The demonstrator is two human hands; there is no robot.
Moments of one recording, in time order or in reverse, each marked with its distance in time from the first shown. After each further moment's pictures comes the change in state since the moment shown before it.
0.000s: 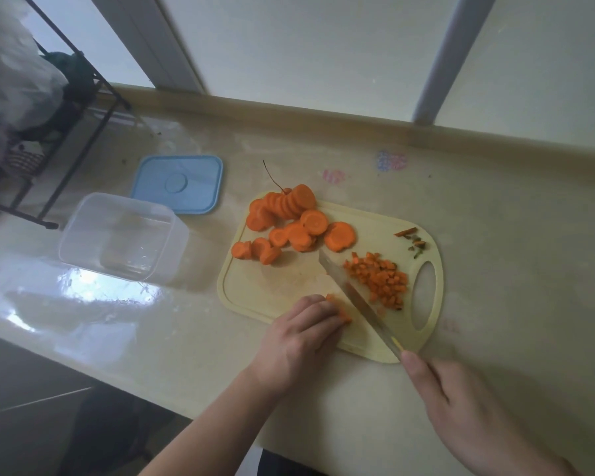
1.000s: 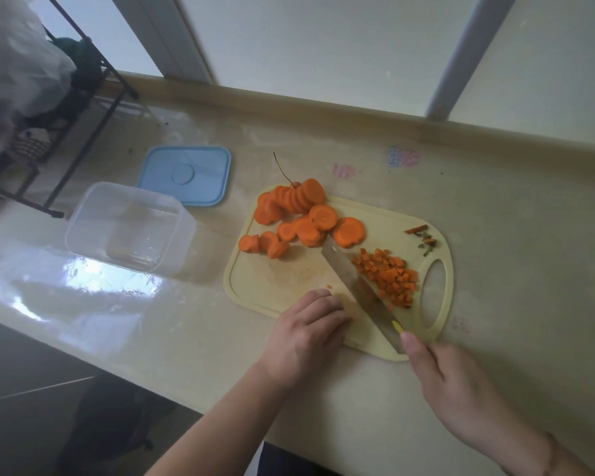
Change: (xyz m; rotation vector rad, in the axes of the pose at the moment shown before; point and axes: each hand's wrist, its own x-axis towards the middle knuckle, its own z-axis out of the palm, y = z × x) left_hand 0.002 0.002 0.003 -0.007 0.037 -0.047; right_hand 0.017 -0.003 0.008 0.013 -0.015 -0.003
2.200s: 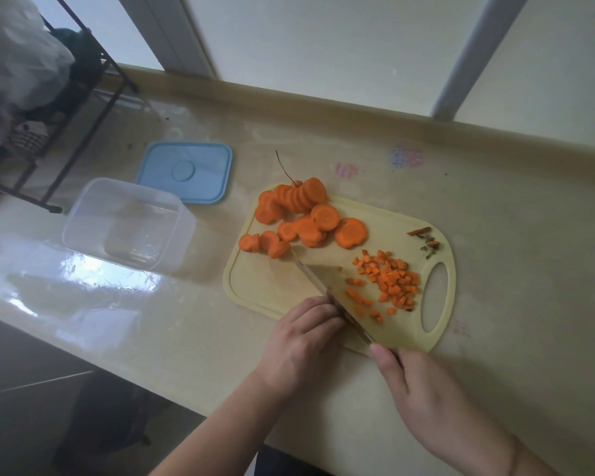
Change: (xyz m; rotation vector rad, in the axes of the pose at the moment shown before) left_hand -0.010 -0.001 -0.002 -0.021 -0.006 -0.008; right_hand 0.002 -0.003 0.023 -0.077 -0.019 -0.075
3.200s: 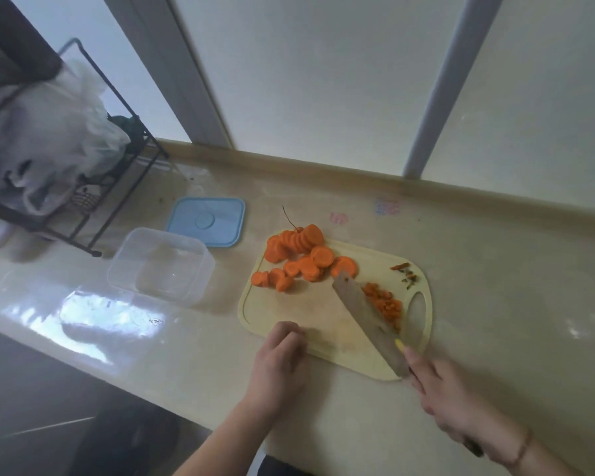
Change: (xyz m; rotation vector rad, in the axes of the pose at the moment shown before) left_hand -0.014 0.006 -0.032 -0.010 0.046 -0.371; right_hand -0.004 0.010 -0.036 0.291 -0.085 0.393
